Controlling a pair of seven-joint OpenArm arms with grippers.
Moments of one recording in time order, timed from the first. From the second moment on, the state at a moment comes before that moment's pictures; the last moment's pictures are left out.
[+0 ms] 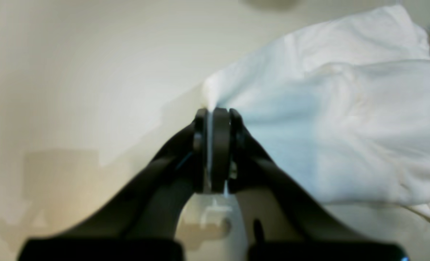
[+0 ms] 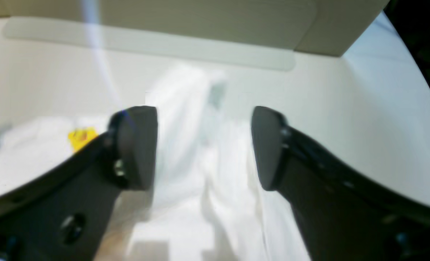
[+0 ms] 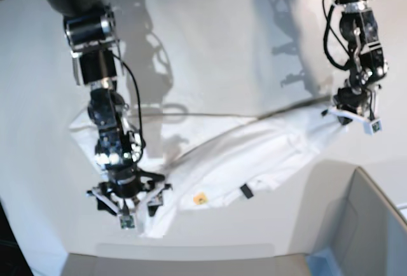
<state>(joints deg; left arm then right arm) 2.0 -19.0 -17.9 90.5 -28.0 4.2 44.8 28.8 5.9 -14.1 76.6 0.3 -6.8 -34.8</state>
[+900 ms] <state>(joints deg) -0.8 -19.1 -14.4 95.7 -28.0 4.4 44.5 -16.6 4.3 -2.8 104.9 9.7 -6.6 -40.4</state>
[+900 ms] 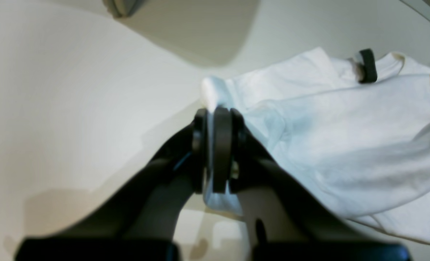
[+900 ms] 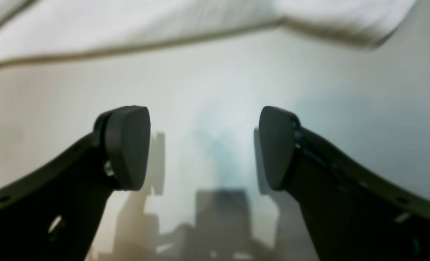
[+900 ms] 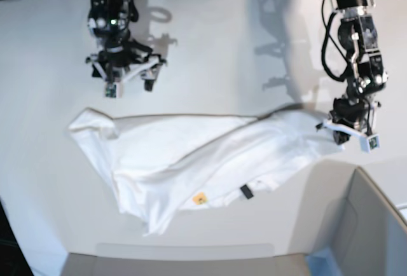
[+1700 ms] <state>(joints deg) -0.5 -18.0 -14.5 95.6 -27.6 4.2 44.8 8.6 4.9 -3.8 78.9 27.5 -9.0 -35.9</state>
